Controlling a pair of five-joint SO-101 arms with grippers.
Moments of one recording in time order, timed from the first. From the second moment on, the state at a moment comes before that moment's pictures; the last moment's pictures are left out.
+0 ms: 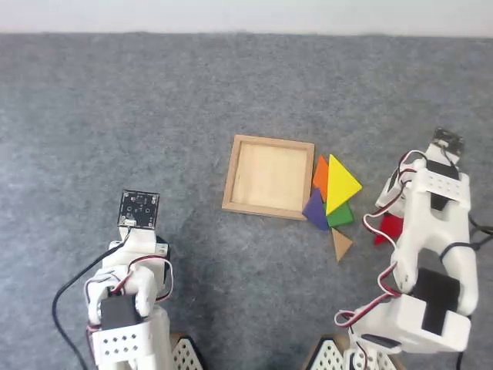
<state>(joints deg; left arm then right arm) -15.8 -101.8 96.9 71.5 -8.8 16.2 -1.5 31.6 60.4 -11.1</state>
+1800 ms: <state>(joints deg) -15.8 -101.8 96.9 71.5 -8.8 15.5 13.5 18.2 66.1 -5.3</state>
